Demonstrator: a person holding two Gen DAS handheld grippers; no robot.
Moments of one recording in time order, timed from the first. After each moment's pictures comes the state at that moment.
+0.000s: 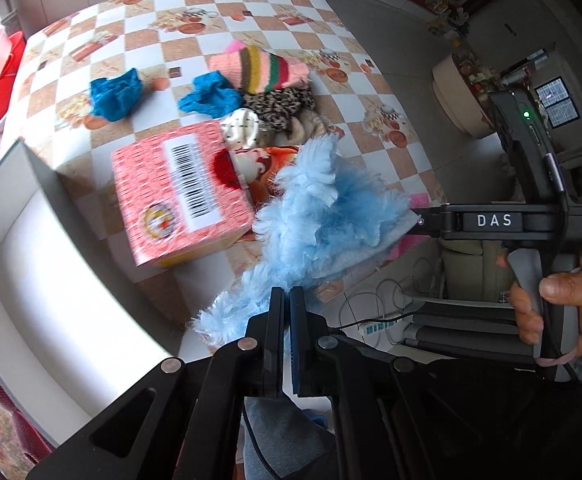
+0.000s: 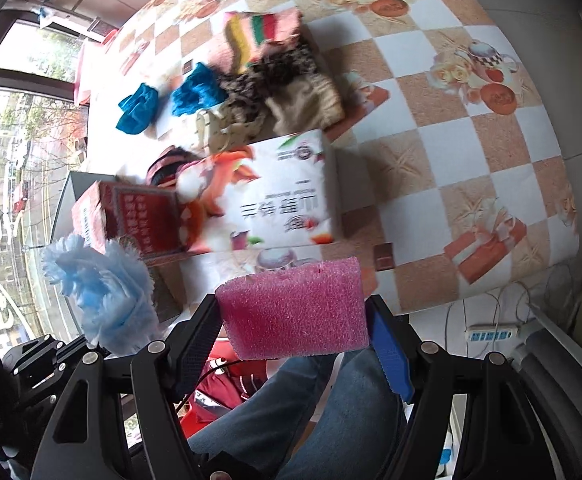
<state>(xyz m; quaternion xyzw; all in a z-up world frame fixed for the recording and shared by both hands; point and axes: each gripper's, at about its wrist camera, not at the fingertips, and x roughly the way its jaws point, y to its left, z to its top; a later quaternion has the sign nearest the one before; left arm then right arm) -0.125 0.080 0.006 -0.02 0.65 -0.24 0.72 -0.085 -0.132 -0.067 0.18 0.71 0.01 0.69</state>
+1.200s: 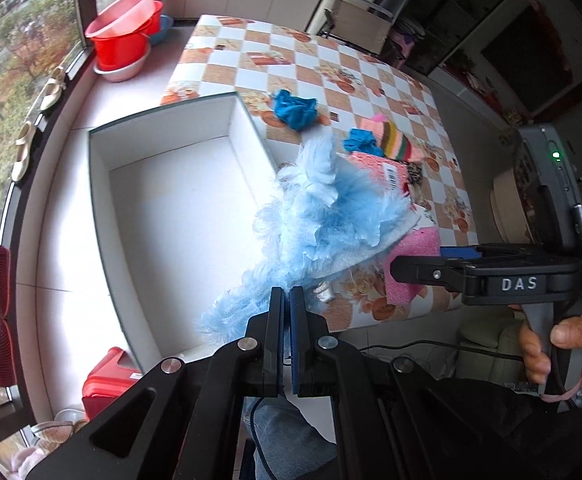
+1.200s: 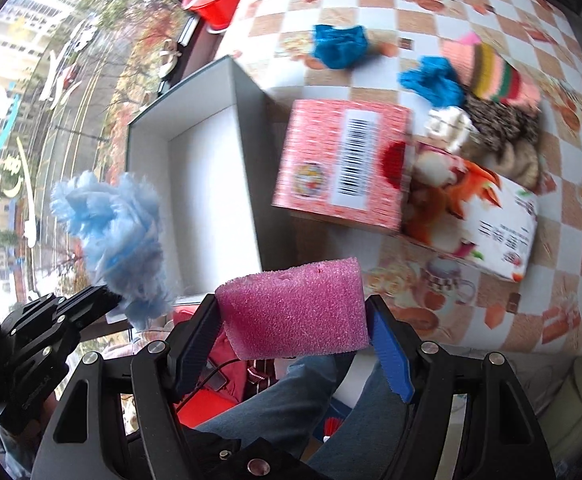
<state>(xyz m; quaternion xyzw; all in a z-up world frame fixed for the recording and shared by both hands) -0.184 0.245 0.033 -0.14 0.59 -0.07 0.79 -0.088 0.068 -0.038 0.03 0.70 0.18 0.69</state>
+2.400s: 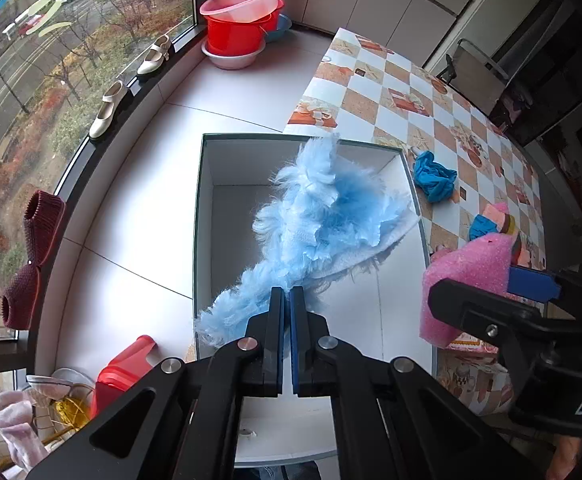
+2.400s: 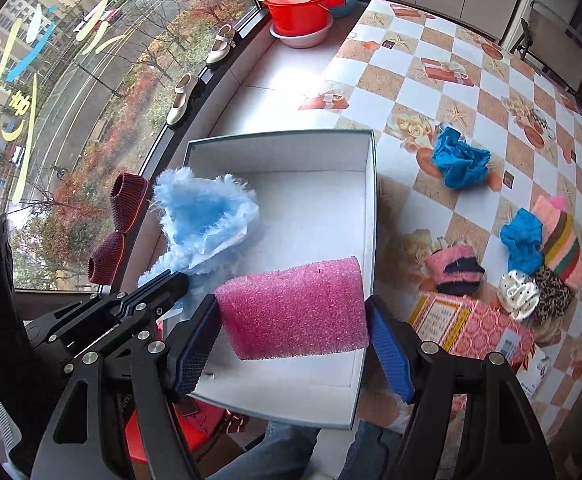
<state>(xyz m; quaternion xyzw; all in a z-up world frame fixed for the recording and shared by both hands) -0.122 0.333 -0.020 -0.19 0.58 0.11 0.78 -0.023 0.216 -0.038 -0.10 0.65 0.23 0.72</state>
